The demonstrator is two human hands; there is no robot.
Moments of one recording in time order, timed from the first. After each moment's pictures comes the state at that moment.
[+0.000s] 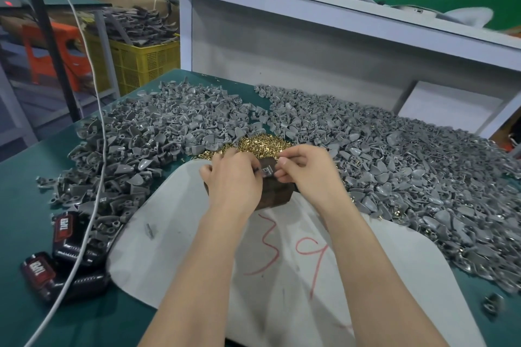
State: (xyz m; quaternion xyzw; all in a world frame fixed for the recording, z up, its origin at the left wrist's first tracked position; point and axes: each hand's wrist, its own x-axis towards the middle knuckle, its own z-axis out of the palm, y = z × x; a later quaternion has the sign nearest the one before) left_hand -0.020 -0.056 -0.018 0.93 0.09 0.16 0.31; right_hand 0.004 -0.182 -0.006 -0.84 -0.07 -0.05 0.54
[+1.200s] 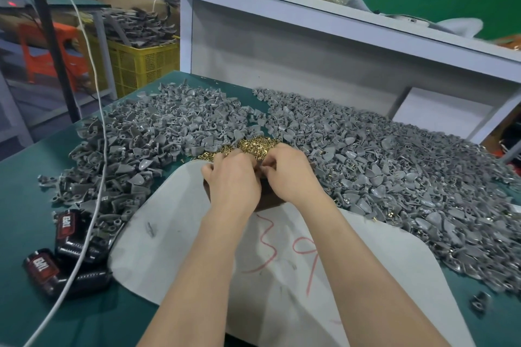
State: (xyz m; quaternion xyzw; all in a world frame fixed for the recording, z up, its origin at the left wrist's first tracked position) left_hand -0.019 -0.057 -0.017 0.95 0.08 0.16 0.27; right_hand 0.007 -0.154 0.007 -0.97 -0.13 -0.08 0.18
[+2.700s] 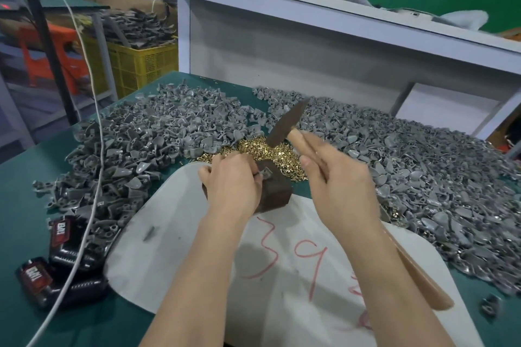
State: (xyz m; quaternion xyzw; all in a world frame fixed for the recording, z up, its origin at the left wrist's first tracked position) left_hand -0.017 -0.056 -0.021 0.93 0.09 0.17 0.31; right_hand -0.050 -0.199 0.017 -0.92 -0.11 -0.29 0.23
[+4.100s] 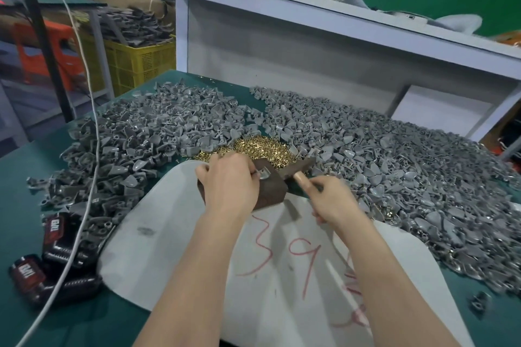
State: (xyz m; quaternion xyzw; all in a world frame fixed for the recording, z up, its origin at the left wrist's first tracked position) left_hand -0.019 -0.058 -0.019 0.94 0.09 0.17 0.29; right_hand -0.003 -0.229 -0.021 -0.95 0.07 0.03 0.29
